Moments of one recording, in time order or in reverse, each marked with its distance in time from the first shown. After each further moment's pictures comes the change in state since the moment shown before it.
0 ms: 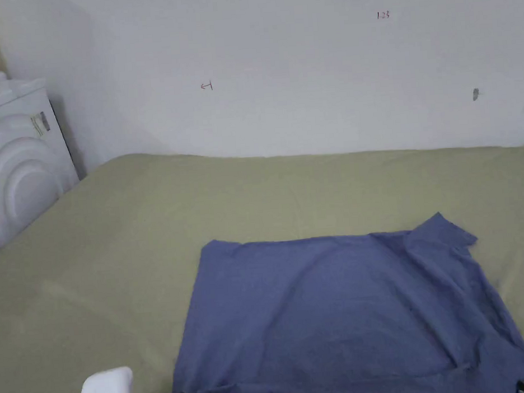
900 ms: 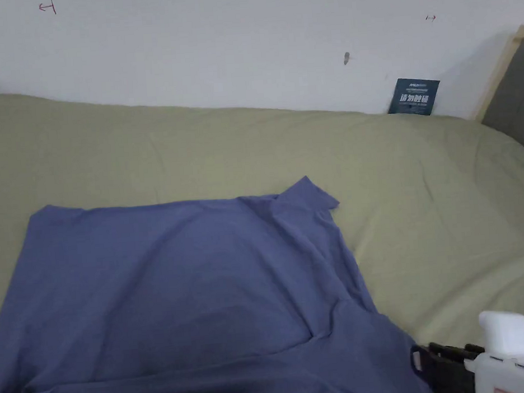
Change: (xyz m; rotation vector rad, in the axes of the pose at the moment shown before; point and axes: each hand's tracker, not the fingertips) left arm 0.037 -0.014 -0.091 -0.074 0.036 -0.102; right arm 0.138 0.007 -0.110 -0.324 -0.020 -0.086
